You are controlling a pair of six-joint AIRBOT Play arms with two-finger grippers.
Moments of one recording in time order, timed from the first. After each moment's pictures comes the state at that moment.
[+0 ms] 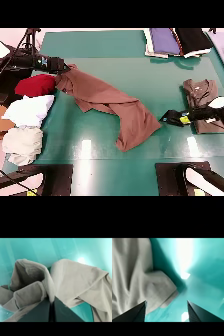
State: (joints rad) left arm -0.06 -1.26 1.44 0.98 -1.12 -1.28; right arm -0.22 -1.06 0.65 -0.97 1.23 1.31
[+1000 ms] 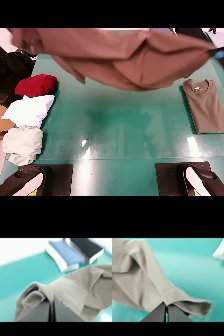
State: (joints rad) left arm -0.06 -0.96 1.91 0.99 -1.16 -1.28; right arm -0.31 -0.75 1.40 -0.84 1.28 1.25
